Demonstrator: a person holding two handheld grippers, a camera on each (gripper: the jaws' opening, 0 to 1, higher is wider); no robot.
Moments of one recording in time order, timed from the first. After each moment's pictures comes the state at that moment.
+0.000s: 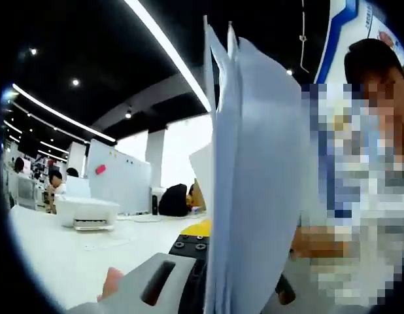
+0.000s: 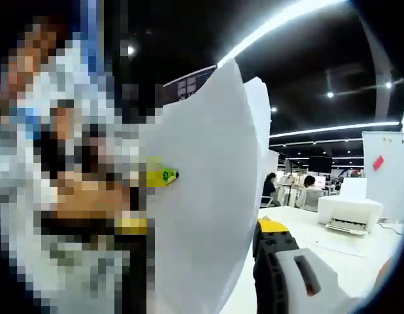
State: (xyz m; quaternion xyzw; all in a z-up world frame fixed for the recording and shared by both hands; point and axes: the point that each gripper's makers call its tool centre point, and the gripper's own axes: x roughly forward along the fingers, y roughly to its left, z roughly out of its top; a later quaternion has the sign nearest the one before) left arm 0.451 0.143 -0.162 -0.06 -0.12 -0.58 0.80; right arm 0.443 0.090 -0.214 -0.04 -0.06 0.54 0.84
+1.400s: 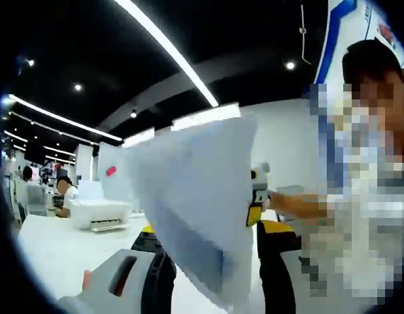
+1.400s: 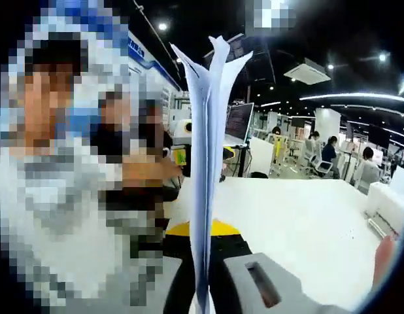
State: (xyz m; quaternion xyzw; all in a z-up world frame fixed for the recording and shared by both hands) left arm 0.448 0.191 -0.151 -0.03 -0.11 -0.55 0.83; right arm 0.404 0.080 -0.197 -0.14 0.09 0.69 0.71
